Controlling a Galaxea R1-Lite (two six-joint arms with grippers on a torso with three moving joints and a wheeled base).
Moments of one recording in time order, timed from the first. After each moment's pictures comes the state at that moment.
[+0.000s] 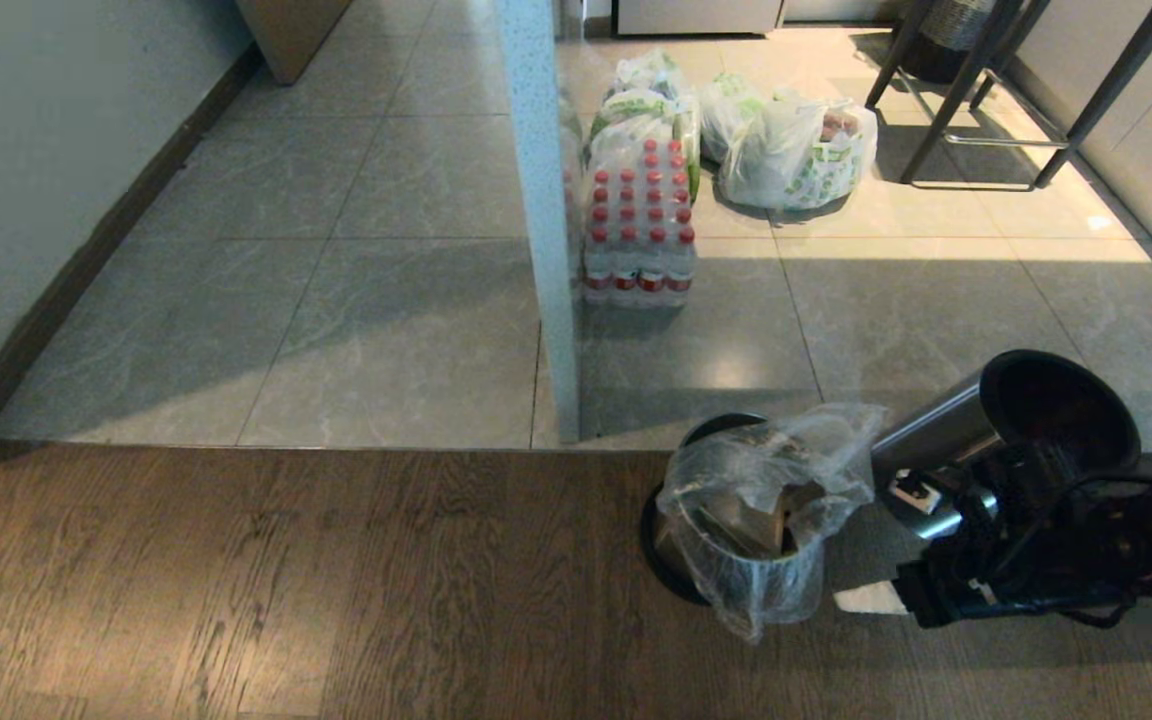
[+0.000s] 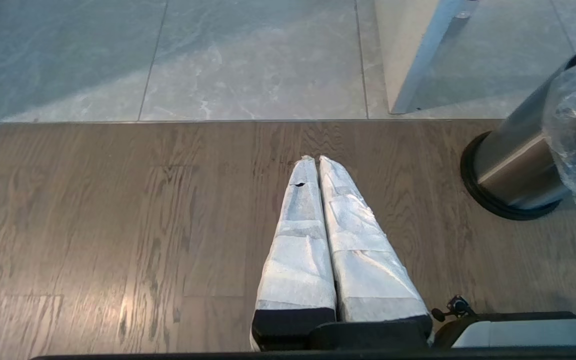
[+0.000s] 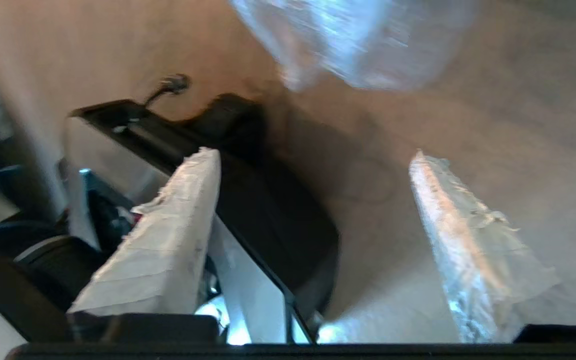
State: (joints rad) left arm 0.00 0.00 0.00 0.00 0.00 0.00; right arm -0.02 2.04 -0.63 -0.34 0.56 -0.24
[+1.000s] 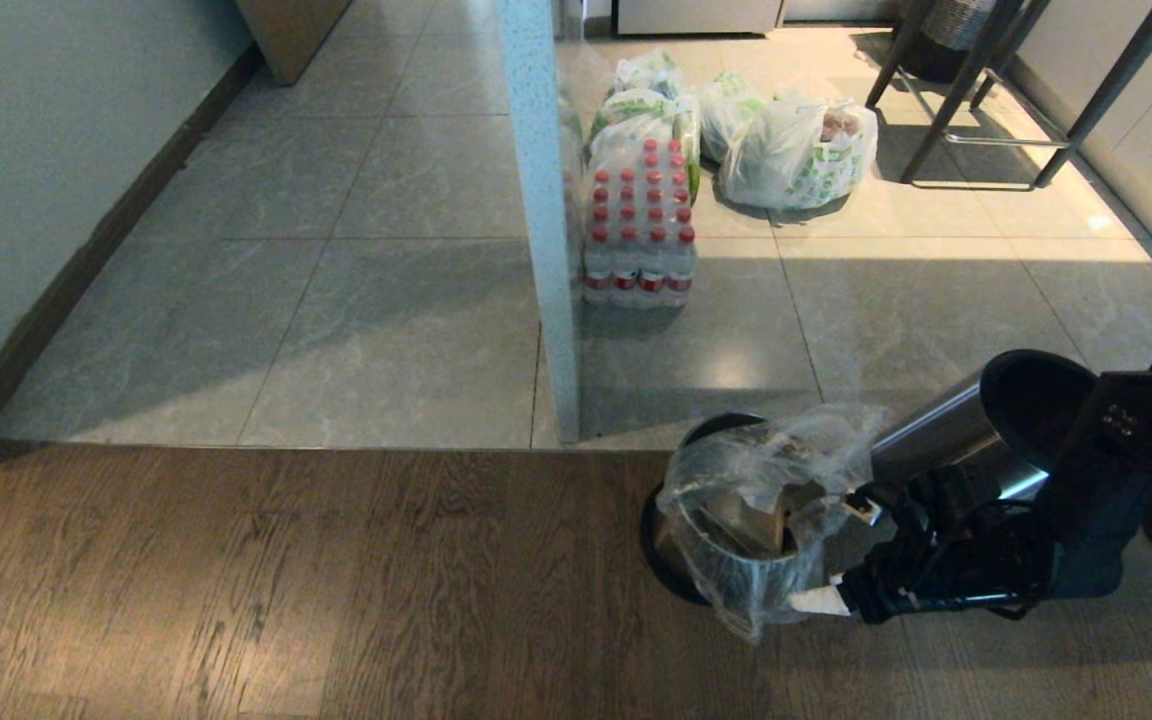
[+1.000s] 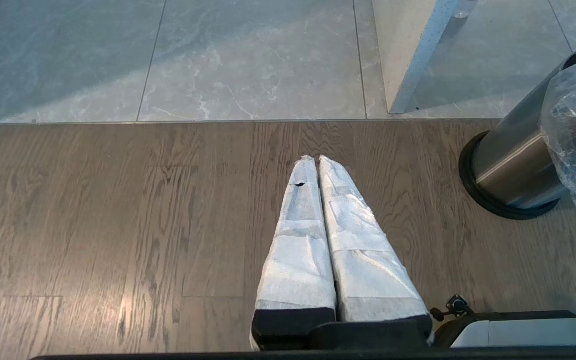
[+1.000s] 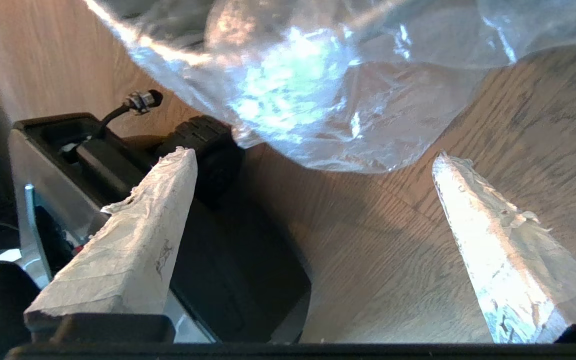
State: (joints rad) left arm 0.00 0.00 0.00 0.00 0.00 0.00; right arm -0.01 2.36 -0.78 -0.53 0.61 -0.31
